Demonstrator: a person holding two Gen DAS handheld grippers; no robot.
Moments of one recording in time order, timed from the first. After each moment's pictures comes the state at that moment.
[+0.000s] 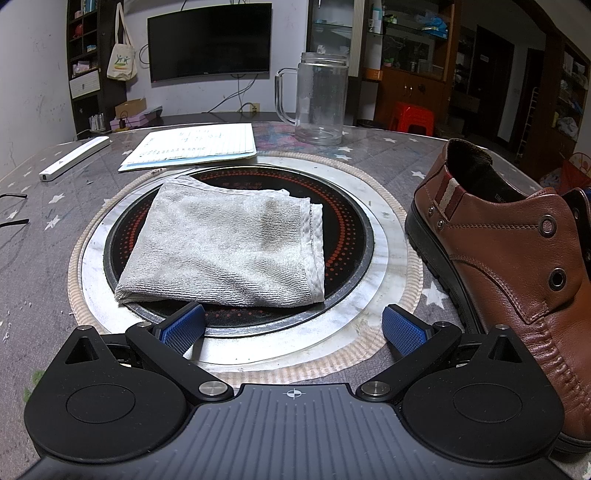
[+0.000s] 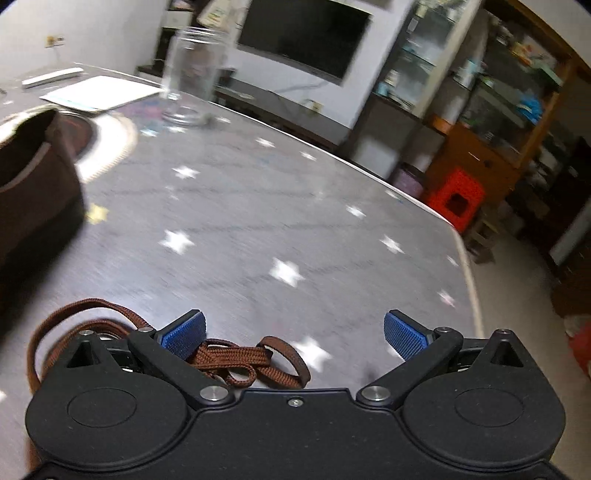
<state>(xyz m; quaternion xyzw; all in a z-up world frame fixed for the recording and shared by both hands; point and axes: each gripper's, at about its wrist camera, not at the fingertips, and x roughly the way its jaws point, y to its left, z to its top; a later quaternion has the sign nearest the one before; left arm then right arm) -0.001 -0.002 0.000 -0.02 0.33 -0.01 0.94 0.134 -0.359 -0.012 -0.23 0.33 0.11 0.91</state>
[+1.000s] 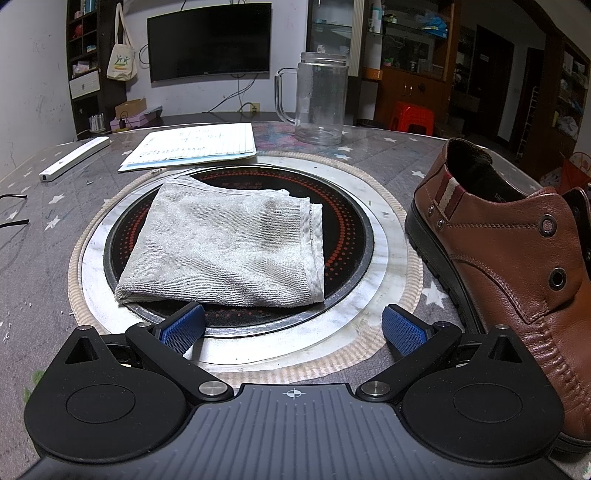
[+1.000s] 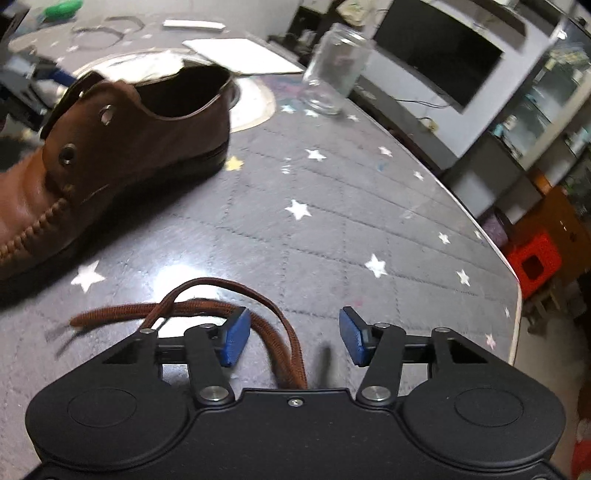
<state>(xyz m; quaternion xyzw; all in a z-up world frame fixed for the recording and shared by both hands) 0.000 -0.001 0.001 -0.02 0.33 -0.01 0.94 0.096 -0.332 -0.002 -0.35 0.32 0.32 0.82</state>
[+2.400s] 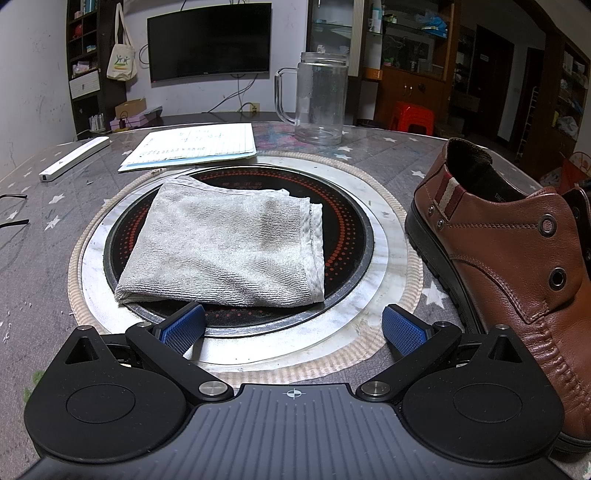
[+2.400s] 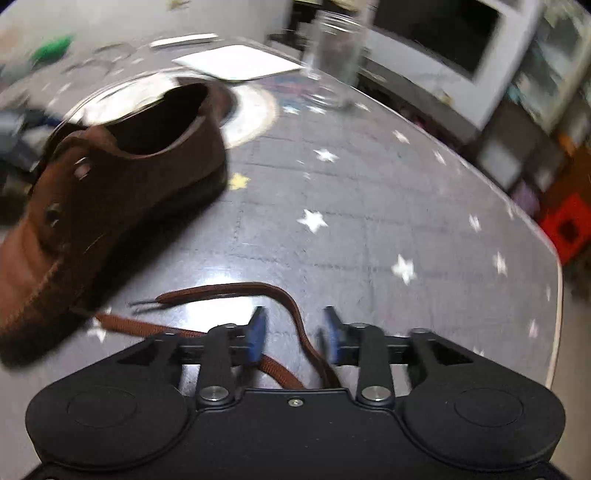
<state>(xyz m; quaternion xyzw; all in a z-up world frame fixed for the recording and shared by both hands) 0.000 -0.001 0.000 -0.02 0.33 -0.01 0.94 0.117 -0.326 0.003 -0.31 0.36 0.36 0.81</state>
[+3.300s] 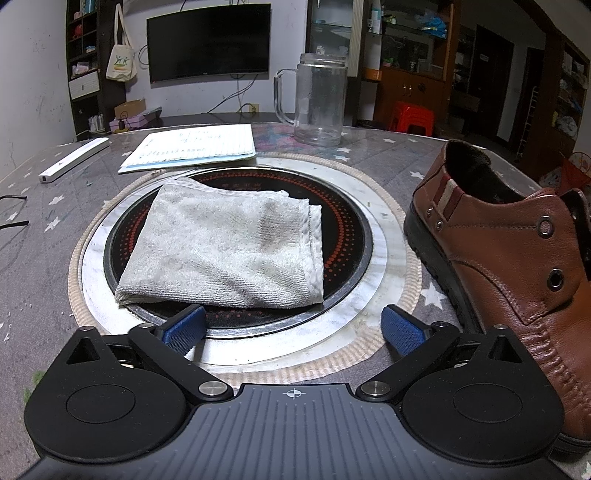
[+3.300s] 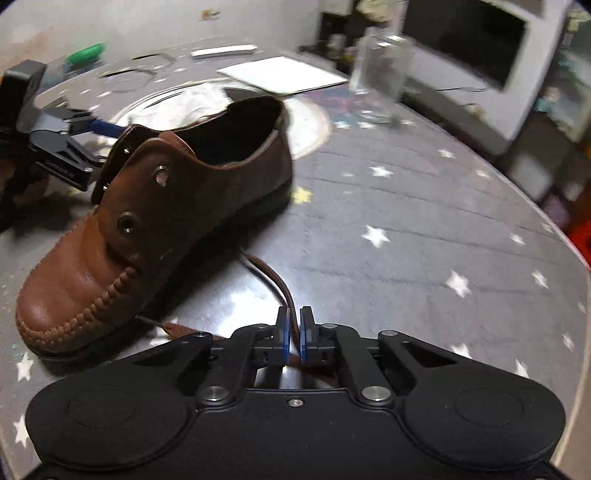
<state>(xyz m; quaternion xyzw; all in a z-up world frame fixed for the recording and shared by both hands) -0.005 -0.004 0.006 -0.02 0.33 -0.04 0.94 0.086 -0.319 0.004 -0.24 0.36 0.37 0.82</state>
